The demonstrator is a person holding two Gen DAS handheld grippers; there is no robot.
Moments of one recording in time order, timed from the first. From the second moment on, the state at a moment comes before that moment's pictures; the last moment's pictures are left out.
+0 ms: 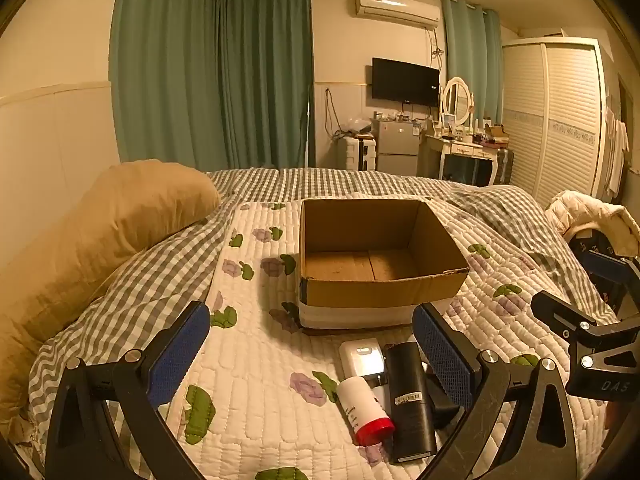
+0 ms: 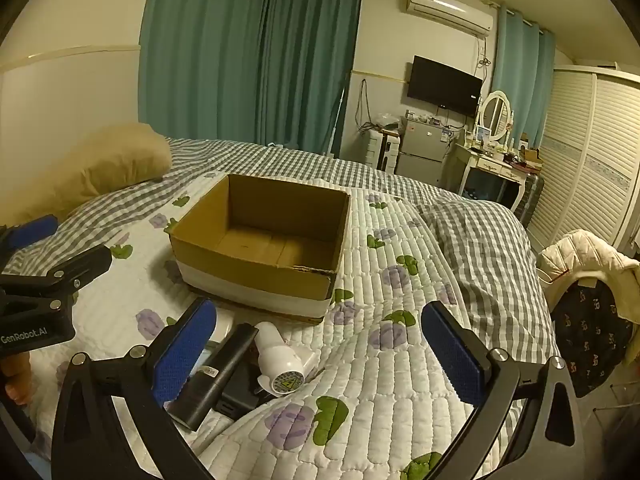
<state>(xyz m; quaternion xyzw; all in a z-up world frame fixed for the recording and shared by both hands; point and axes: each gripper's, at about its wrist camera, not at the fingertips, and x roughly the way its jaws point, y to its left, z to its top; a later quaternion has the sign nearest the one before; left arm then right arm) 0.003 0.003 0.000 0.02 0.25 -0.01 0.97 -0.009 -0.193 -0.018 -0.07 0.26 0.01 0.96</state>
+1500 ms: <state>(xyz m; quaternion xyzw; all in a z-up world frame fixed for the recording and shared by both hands) -0.002 0.000 -0.012 0.01 0.26 -0.01 0.97 -0.006 -0.192 -0.025 -0.07 0.28 0.02 0.96</state>
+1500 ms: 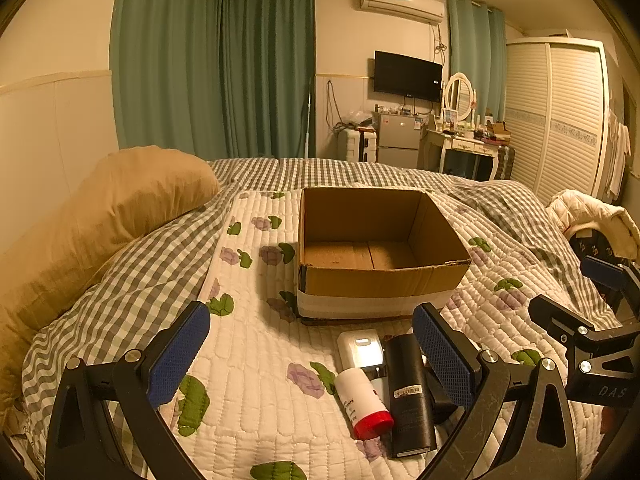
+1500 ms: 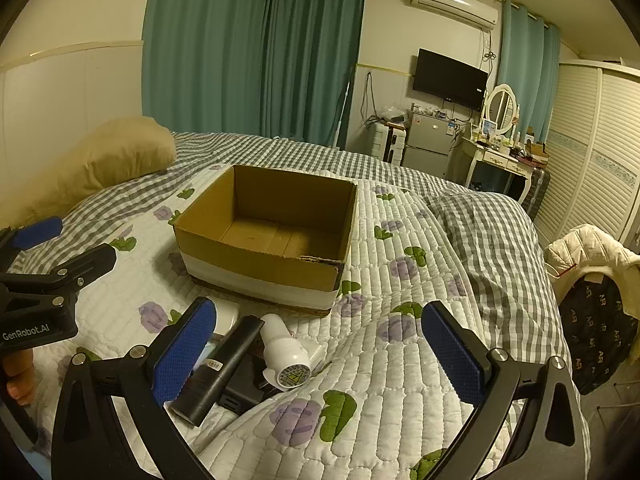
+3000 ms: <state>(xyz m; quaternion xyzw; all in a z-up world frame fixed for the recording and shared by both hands) 0.068 -0.018 -0.095 0.02 0.47 0.00 0.88 0.073 -0.188 -0.067 -0.09 0.40 0.12 0.91</state>
